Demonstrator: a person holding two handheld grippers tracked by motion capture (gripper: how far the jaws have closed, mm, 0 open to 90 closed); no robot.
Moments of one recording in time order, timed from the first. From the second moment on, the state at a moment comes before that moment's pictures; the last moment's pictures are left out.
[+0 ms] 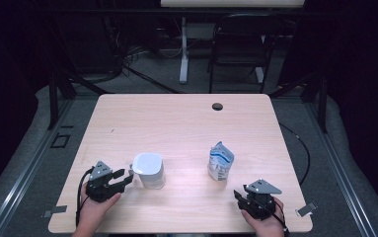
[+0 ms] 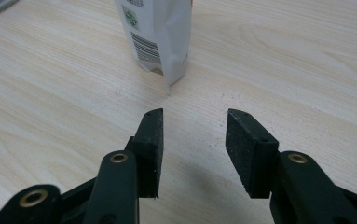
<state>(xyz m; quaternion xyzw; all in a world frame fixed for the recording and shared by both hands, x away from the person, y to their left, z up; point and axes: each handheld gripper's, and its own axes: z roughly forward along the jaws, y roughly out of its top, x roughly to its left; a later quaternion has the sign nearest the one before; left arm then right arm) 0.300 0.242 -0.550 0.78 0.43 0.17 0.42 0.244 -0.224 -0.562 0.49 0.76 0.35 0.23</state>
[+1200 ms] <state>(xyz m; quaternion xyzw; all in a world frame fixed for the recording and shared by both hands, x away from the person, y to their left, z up) 0.302 0.219 -0.547 0.79 0.43 0.21 0.38 0.246 -0.225 -0.564 0.48 0.77 0.36 0.22</state>
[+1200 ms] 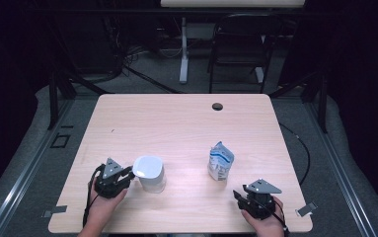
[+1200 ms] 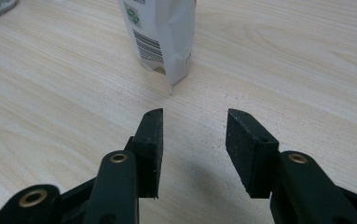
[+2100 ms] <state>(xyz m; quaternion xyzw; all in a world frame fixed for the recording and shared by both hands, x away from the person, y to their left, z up) 0.278 0.184 -0.544 0.77 0.46 0.22 0.38 0.244 -0.219 -0.564 0.47 0.78 0.36 0.22</state>
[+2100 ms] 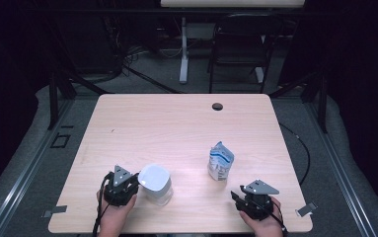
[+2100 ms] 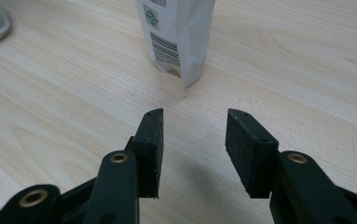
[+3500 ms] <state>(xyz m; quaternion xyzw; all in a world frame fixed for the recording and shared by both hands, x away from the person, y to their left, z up) 0.235 0.185 -0.540 0.82 0.37 0.17 0.41 0.229 -0.159 -0.554 0.38 0.83 0.38 0.19</state>
